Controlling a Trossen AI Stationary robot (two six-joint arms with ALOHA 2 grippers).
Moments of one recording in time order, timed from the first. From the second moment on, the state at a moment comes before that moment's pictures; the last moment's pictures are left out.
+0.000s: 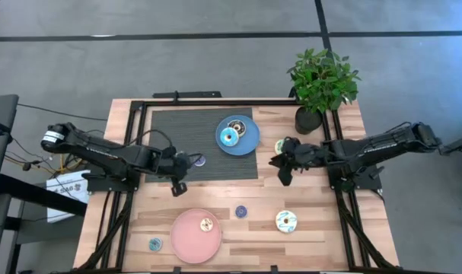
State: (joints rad) left arm -0.19 1.19 0.75 -0.66 -0.23 -0.48; right arm 0.13 1.05 0.66 -0.29 0.27 0.48
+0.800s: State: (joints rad) left arm -0.39 0.55 0.36 -0.47 -0.22 -0.53; right arm 0.28 1.97 1.61 -0.92 0.17 1.11
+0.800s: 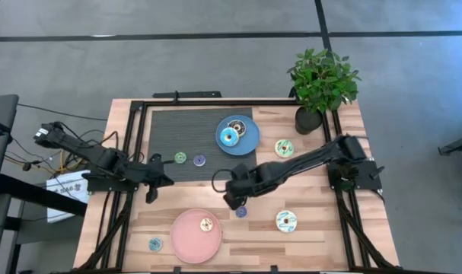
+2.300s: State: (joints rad) left arm -0.39 0.53 0.36 -0.53 -0.21 -0.54; right arm 0.40 2.18 1.65 -0.86 0.10 1.44
